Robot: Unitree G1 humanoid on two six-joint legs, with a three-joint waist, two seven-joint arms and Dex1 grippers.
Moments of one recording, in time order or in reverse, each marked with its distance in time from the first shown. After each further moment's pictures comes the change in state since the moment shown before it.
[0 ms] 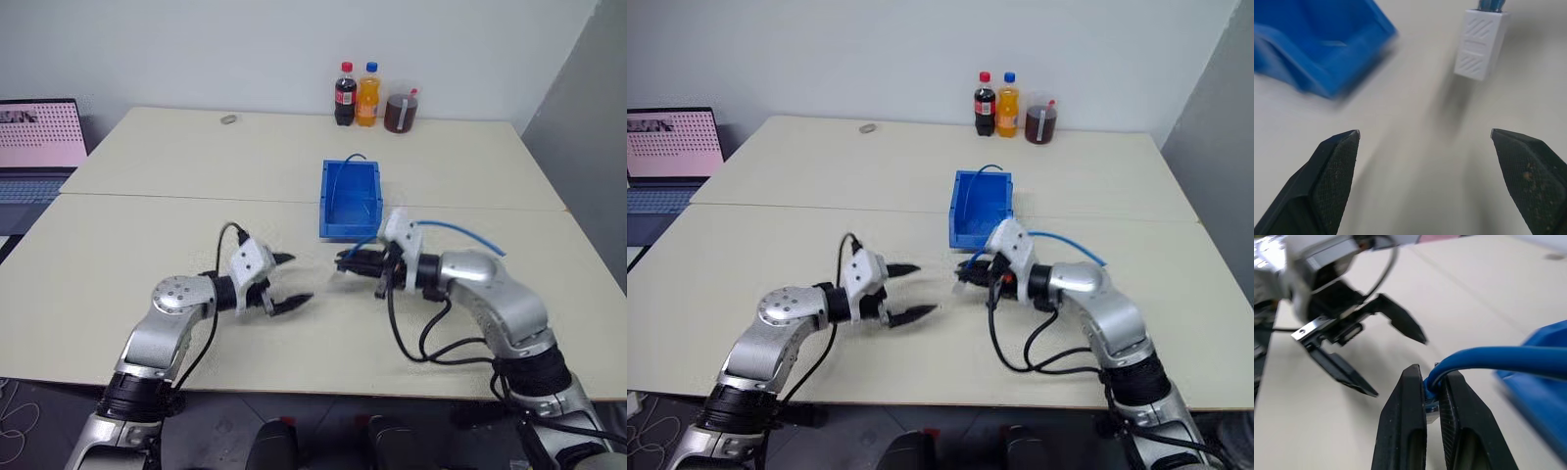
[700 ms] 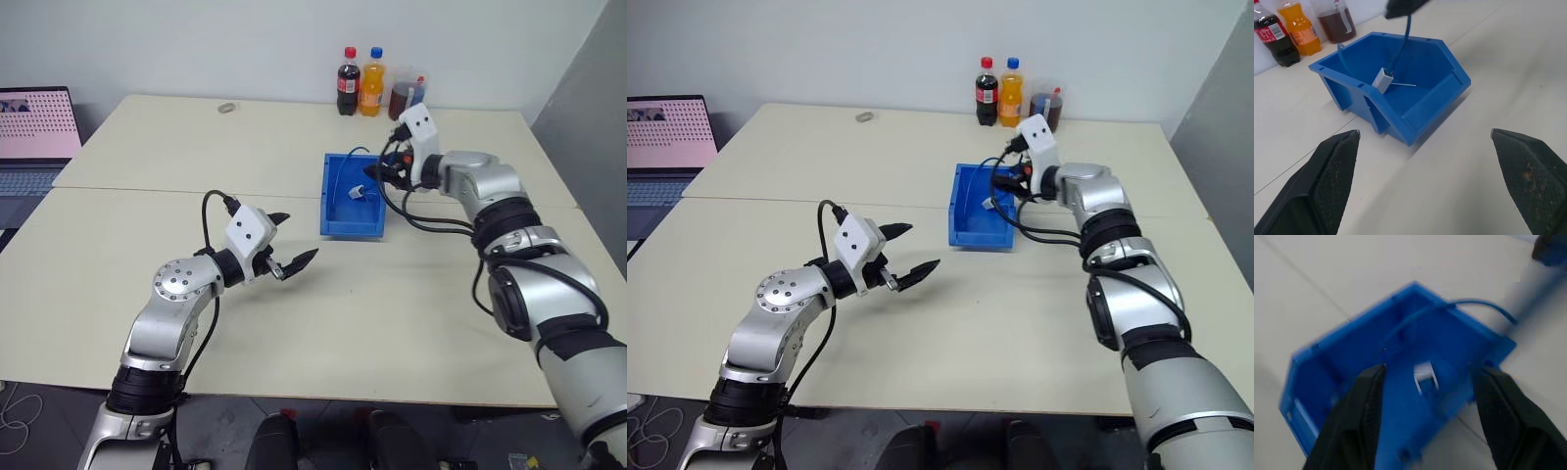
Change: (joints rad) left arm -0.066 -0.025 -0.014 -0.048 0.006 0.060 0.120; right arm -0.727 0.000 0.044 1.336 -0.302 -0.385 0.062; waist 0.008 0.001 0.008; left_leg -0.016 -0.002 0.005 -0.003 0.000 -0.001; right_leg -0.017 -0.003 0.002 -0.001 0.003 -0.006
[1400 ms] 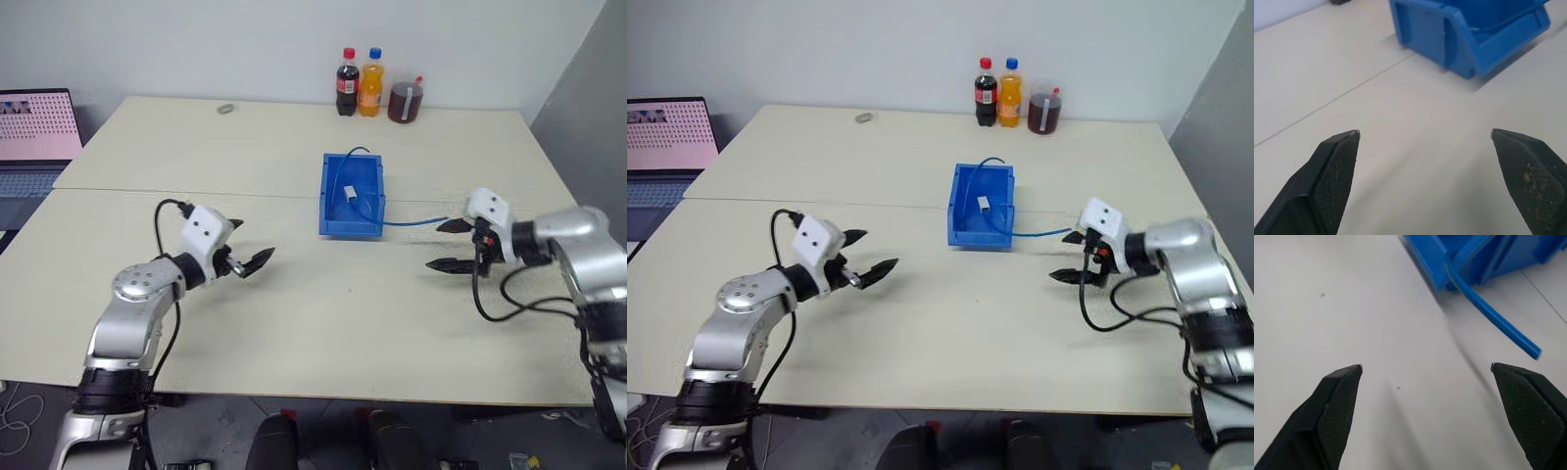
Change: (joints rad) left arm 0.063 0.104 0.142 0.129 -0.039 0.038 0.016; right arm 0.788 -0.384 -0.162 -1.102 0.109 0.281 0.342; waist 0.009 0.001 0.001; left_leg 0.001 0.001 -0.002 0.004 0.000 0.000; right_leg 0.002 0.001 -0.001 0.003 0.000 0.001
